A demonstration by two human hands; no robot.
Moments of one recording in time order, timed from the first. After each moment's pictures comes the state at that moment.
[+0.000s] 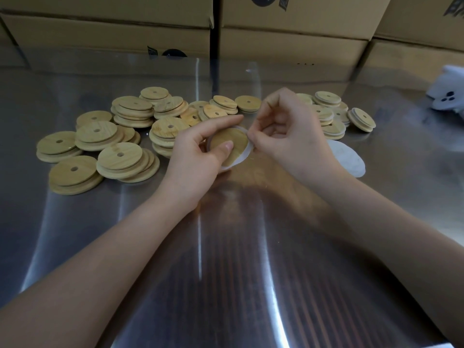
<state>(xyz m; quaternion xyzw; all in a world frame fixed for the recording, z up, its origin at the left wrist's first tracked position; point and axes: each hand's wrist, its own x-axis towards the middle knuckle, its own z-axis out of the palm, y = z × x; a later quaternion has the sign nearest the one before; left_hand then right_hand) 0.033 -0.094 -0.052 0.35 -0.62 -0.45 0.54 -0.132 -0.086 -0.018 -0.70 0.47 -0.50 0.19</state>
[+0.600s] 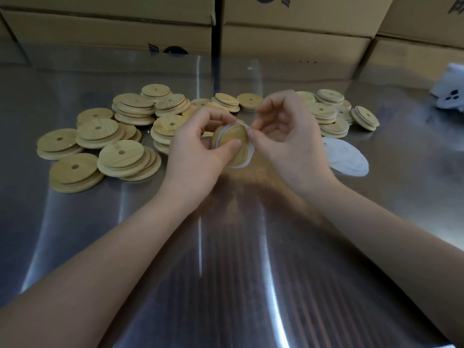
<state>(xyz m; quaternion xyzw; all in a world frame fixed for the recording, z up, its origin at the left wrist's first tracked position) 0.032 -0.093 -0.049 0.36 -0.65 -0.35 0.57 -0.121 -0.082 -0.030 -0.67 0.46 -0.55 0.20</state>
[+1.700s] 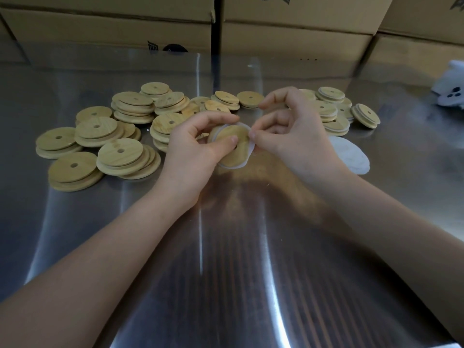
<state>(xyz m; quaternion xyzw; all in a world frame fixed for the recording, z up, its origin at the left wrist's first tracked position) 0.036 -0.095 -0.050 0.36 -0.59 -0.46 0.55 -0.129 -0.086 -0.023 -0.64 0.48 -0.52 0.31</state>
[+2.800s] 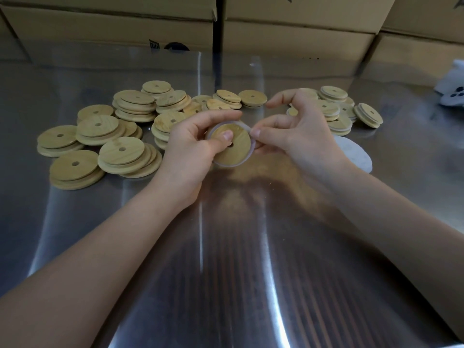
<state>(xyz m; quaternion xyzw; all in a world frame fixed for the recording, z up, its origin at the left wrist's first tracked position) 0.038 -0.094 -0.045 0.37 -0.56 -0.51 0.54 -0.135 -0.091 -0.026 -0.57 0.44 -0.54 0.43</state>
